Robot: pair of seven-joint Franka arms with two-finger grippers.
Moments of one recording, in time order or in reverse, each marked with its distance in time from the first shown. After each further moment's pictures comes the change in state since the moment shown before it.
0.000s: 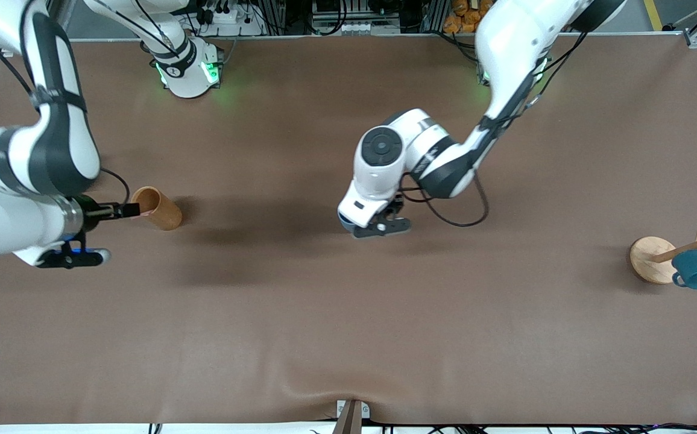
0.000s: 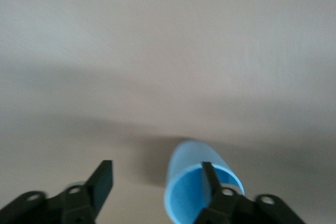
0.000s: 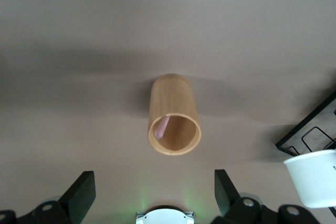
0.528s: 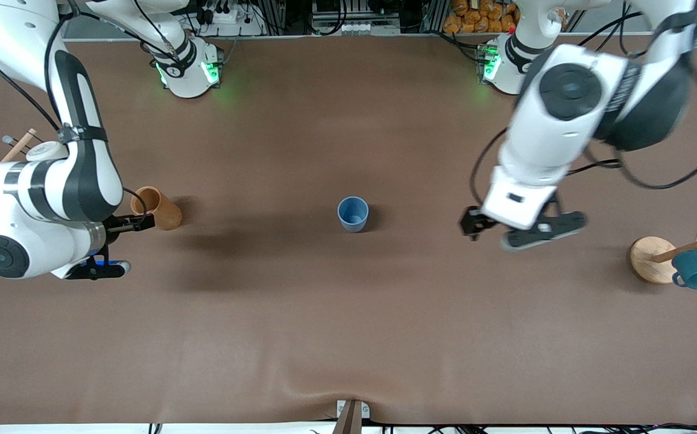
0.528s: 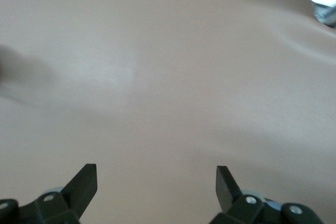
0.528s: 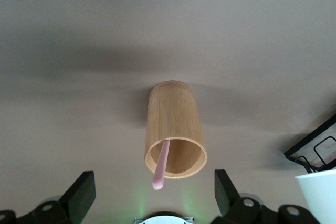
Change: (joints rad) left arm 0.318 -0.305 -0.003 0.006 0.001 -0.241 0.245; right arm 0.001 0.078 0.001 -0.004 0.000 0.027 0.000
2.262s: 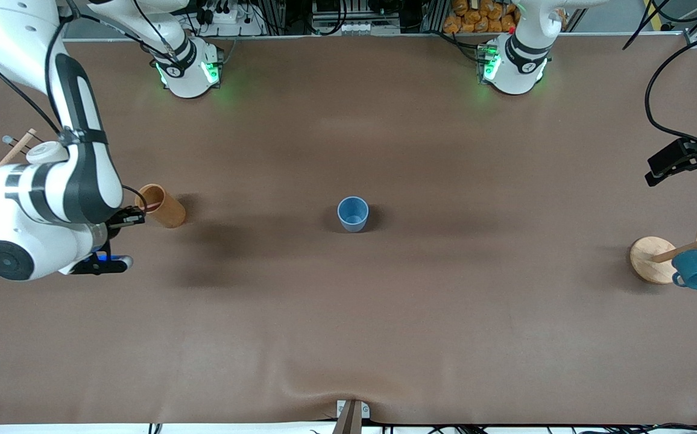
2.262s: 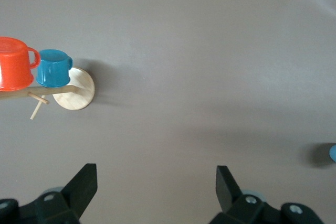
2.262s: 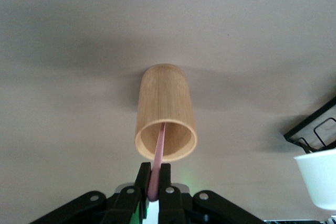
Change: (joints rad) left arm 0.029 -0.235 0.426 0.011 -0.269 -0.234 0.691; right arm -0.003 -0.022 -0.002 0.015 -0.001 -0.088 -0.001
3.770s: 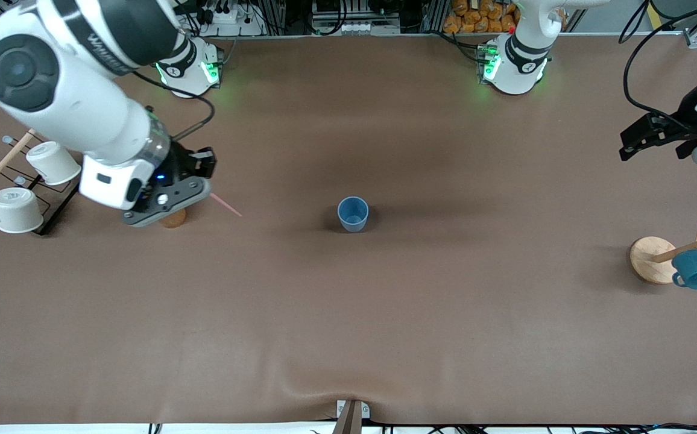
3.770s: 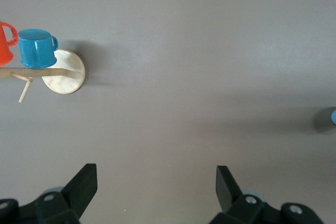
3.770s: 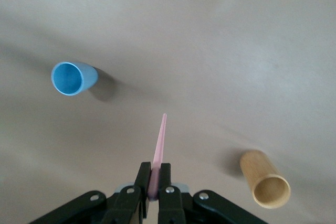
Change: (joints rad) left arm -0.030 -0.117 -0.032 -0.152 0.021 -0.014 0.021; right arm 0.212 -0.157 0.198 0.253 0.070 0.094 -0.003
